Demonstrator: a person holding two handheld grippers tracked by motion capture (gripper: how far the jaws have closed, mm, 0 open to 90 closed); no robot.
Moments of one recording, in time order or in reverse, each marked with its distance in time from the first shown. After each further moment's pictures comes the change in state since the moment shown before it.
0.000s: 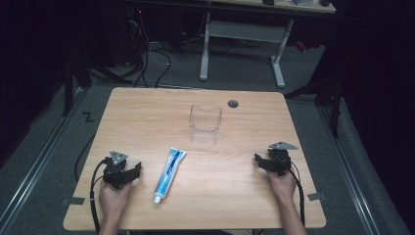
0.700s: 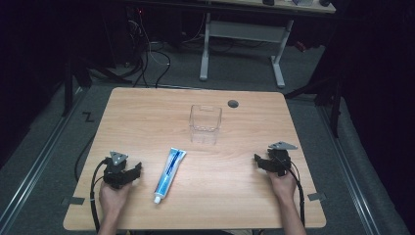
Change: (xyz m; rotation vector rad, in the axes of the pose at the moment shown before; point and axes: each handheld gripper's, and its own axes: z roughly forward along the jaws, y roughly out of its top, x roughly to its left) left arm -0.001 -0.001 -0.001 0.001 0.000 -0.003; right arm 0.000 0.000 0.000 0.001 0.006 -0.004
